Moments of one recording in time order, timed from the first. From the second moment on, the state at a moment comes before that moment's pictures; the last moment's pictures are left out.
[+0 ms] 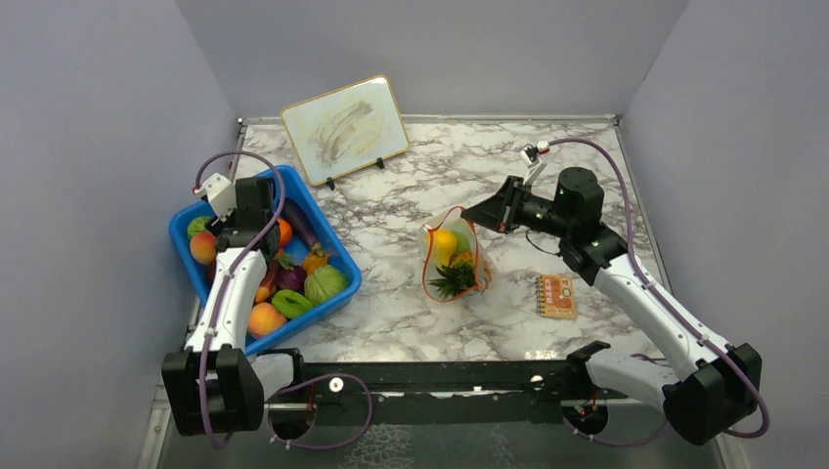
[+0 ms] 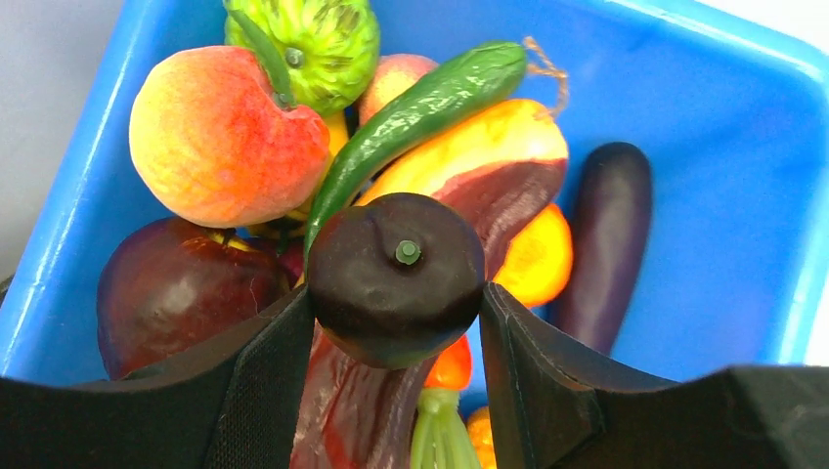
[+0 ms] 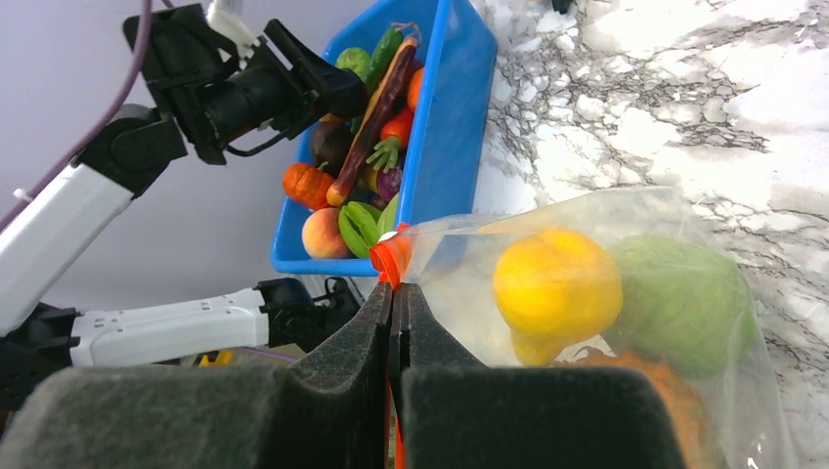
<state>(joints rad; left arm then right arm) 0.07 1.16 0.87 -0.53 -0.63 -0.62 0.43 1.07 0.88 0.00 -0.61 0.70</state>
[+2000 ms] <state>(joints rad) -0.64 0.97 0.88 -0.12 0.63 -0.32 0.43 1.11 0.85 0.07 -0.59 0.74</state>
